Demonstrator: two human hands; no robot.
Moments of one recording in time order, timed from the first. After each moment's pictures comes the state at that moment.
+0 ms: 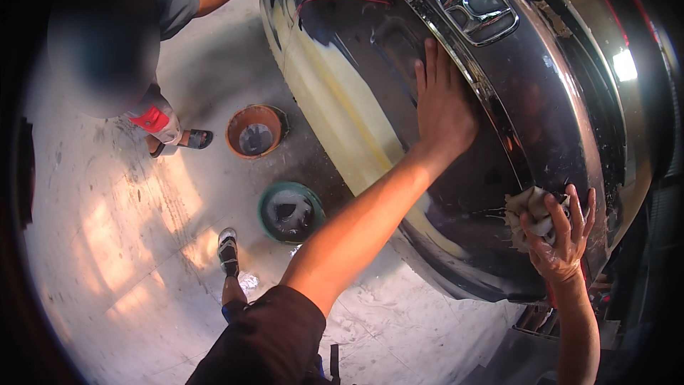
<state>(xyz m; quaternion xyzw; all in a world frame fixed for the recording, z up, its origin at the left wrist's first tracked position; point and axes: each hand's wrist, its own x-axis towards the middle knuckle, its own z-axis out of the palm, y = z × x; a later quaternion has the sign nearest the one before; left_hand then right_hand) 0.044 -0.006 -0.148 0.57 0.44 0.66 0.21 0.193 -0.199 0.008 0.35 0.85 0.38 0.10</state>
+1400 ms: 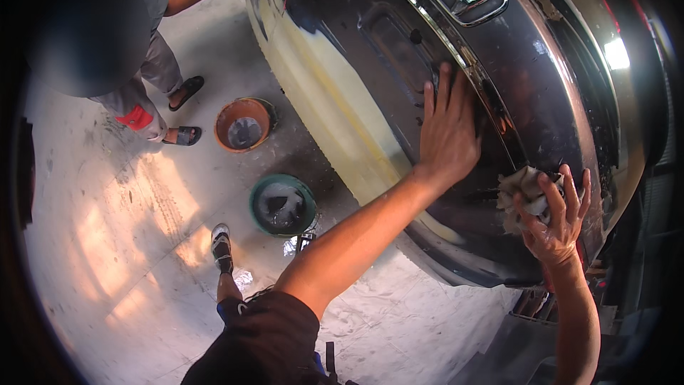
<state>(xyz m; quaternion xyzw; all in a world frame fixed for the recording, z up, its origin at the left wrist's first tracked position) 0.058 -0.061 -0.157 0.64 0.40 0.62 0.23 0.192 -0.201 0.003 0.36 0.85 0.38 0.10</state>
